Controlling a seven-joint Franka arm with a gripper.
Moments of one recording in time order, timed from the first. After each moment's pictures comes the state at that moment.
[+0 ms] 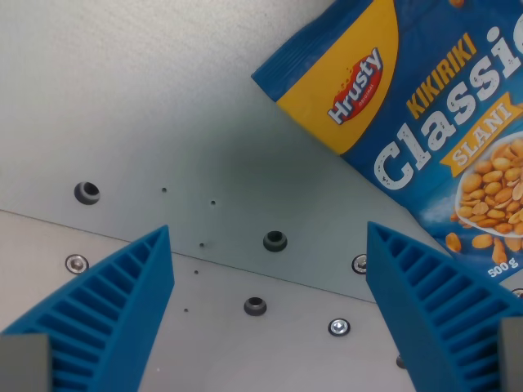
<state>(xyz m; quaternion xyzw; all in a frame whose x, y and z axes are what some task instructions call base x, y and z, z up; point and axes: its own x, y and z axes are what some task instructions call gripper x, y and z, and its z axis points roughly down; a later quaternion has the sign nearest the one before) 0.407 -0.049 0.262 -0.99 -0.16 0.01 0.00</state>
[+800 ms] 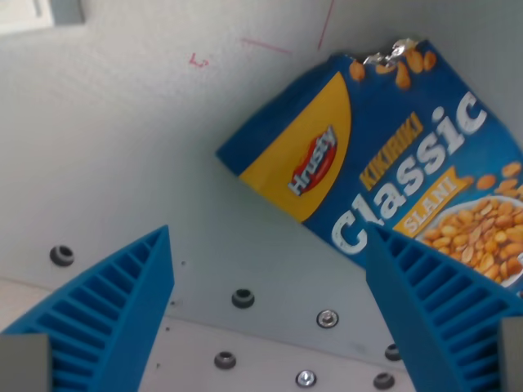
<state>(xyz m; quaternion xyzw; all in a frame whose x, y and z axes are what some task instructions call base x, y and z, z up) 0.464 -0.058 0.264 -0.99 -0.16 0.00 -0.01</state>
